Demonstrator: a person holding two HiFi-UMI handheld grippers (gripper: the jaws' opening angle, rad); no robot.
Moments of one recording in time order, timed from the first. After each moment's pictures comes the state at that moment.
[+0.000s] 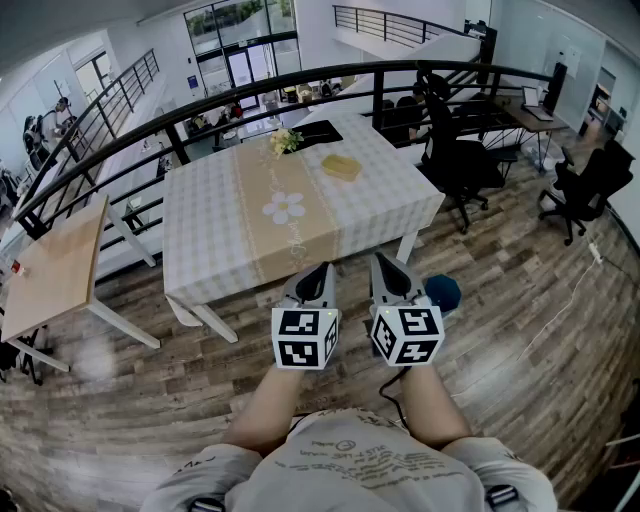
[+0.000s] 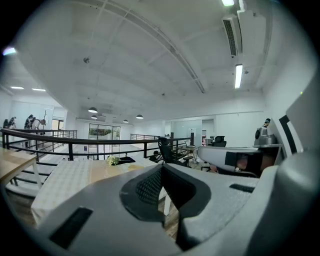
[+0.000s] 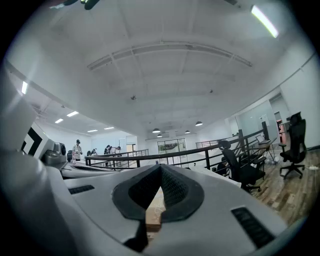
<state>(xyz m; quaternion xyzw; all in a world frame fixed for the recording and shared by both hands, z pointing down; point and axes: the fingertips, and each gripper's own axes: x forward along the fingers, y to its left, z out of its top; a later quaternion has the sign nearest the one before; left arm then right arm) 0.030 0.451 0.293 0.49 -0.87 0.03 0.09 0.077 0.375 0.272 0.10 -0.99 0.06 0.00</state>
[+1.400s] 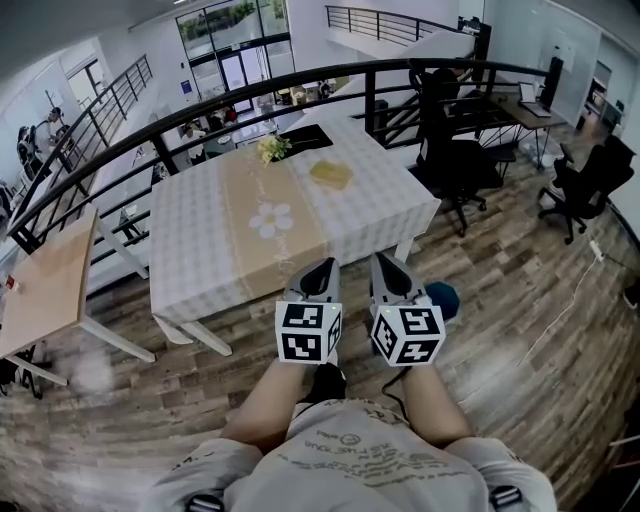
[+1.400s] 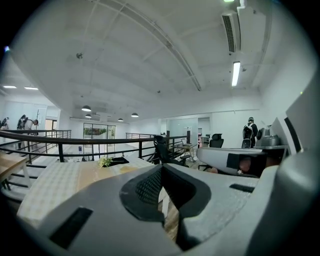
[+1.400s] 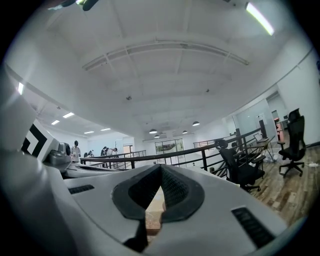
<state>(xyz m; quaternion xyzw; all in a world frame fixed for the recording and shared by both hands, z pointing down) 0.000 0.367 0.311 0.51 -0.85 0.04 0.09 0.049 0.304 0.292 0.12 -0.99 0.07 0.00</state>
